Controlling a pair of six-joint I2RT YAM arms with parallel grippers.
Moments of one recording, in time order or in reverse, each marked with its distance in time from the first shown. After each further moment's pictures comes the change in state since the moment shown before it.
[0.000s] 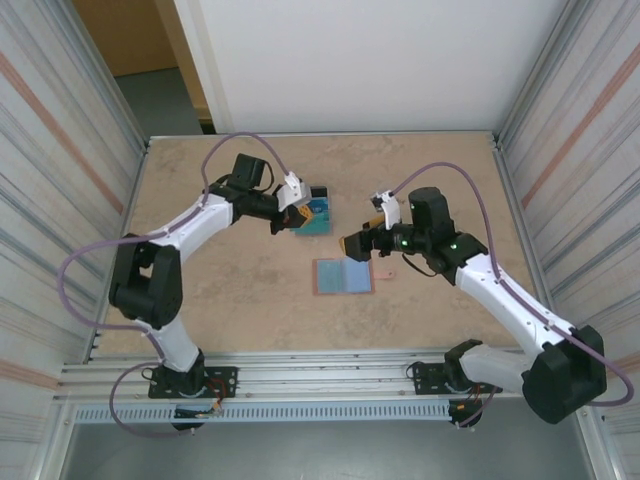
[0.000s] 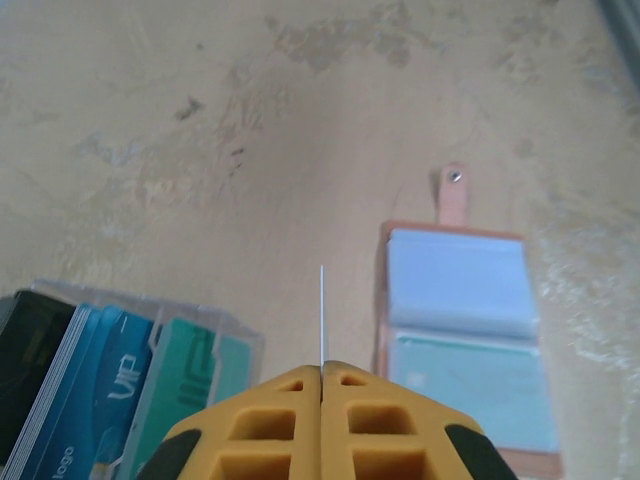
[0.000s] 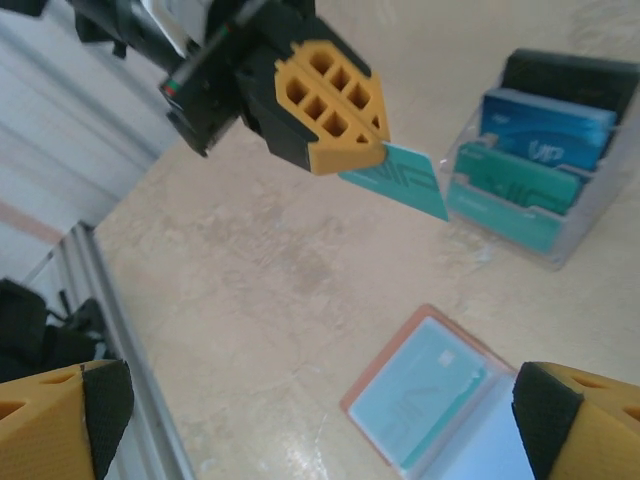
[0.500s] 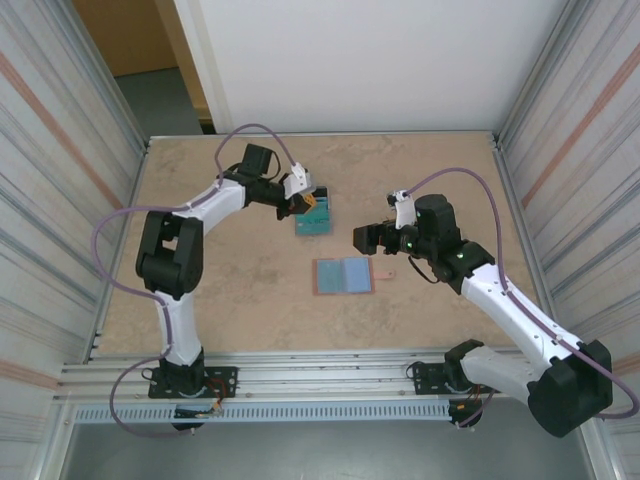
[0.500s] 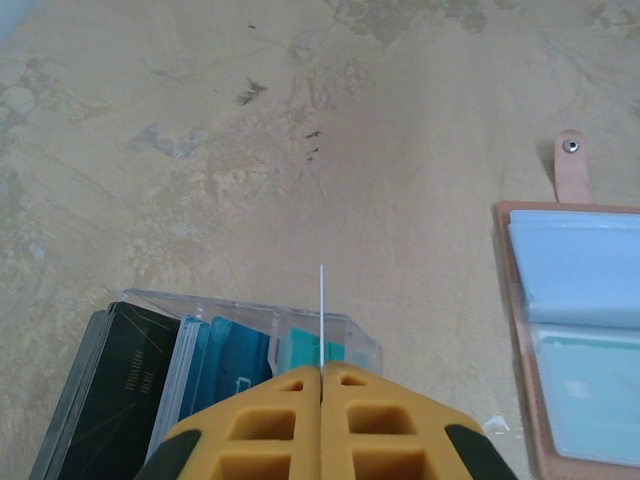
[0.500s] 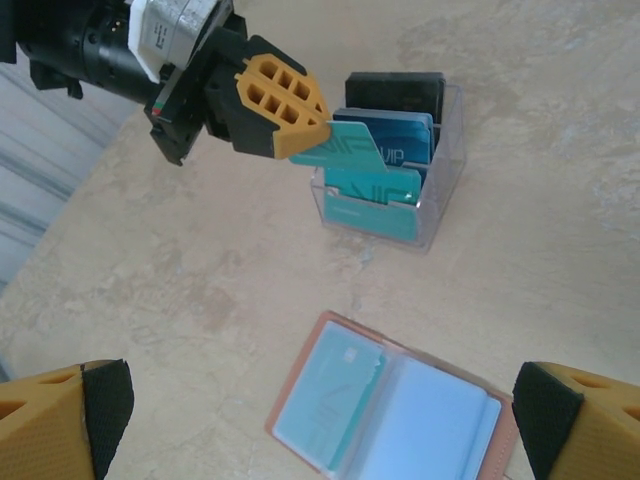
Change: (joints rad) left arm 0.025 0.242 0.206 0.028 0.001 0.090; right arm 0.000 -0.067 -0.050 -0.011 0.245 0.109
